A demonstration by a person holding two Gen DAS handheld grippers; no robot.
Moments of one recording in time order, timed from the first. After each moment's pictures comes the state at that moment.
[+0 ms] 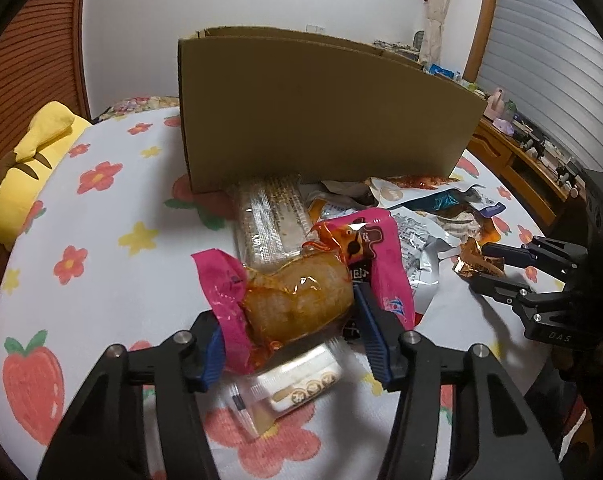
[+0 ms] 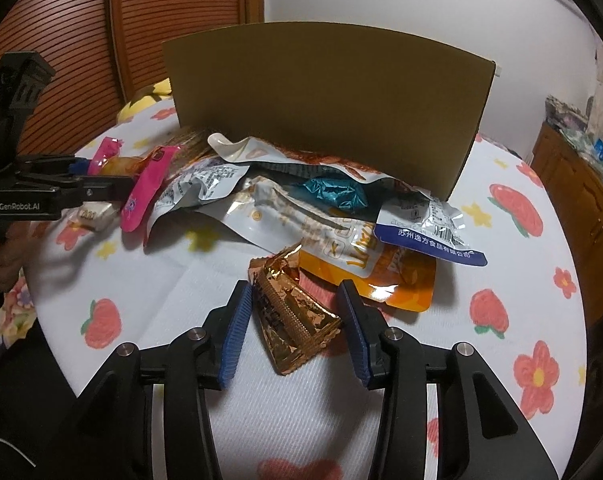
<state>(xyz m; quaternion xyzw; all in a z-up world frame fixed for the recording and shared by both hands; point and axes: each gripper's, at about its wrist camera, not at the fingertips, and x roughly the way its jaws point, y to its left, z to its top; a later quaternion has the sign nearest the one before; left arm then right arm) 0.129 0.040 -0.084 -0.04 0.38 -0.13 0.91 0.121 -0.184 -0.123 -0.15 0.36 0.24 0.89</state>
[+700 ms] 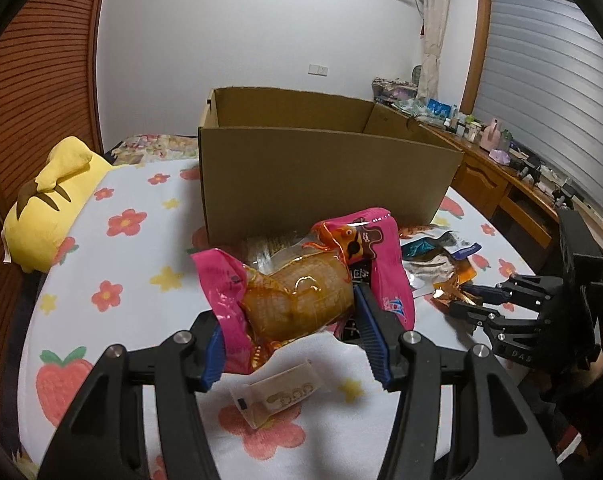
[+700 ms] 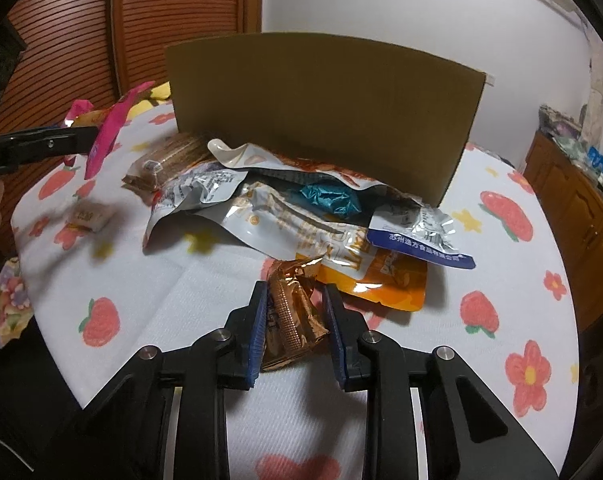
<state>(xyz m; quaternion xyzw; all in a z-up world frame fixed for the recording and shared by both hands) 0.104 0.044 -0.041 -0.04 0.32 -0.12 0.94 0.114 -0.186 -0.119 -0.15 0.34 0.23 0.90</state>
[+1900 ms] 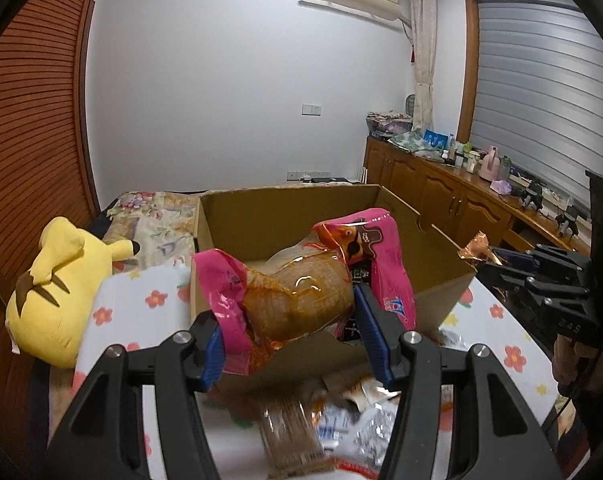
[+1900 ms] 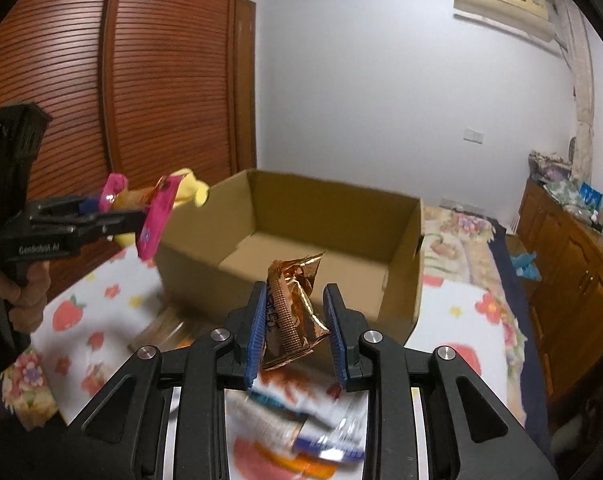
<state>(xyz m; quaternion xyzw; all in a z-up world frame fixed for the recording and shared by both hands) 0.199 0.036 0.051 -0.02 0.26 -0.13 0.96 0.175 -0.185 0.017 -0.11 0.23 0.25 0.94</state>
